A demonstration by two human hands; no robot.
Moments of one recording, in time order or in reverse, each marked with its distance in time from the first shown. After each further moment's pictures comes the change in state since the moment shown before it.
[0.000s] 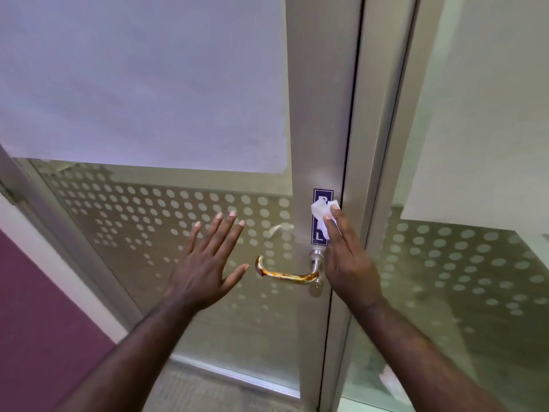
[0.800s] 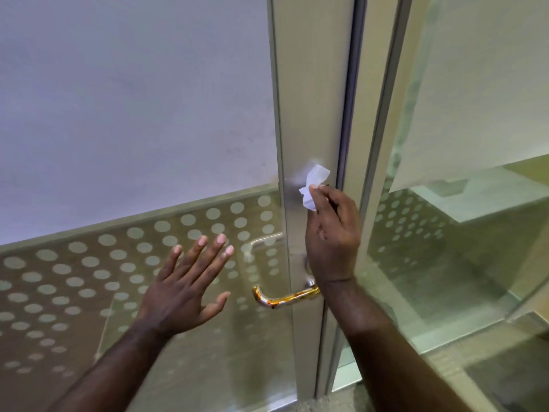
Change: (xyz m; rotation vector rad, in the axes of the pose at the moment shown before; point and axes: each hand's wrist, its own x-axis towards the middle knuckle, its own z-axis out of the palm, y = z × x) left_hand 0.073 -0.099 0.115 -0.067 0.380 0.566; right_hand 0.063 -0.045 0.068 -0.357 0.578 0.309
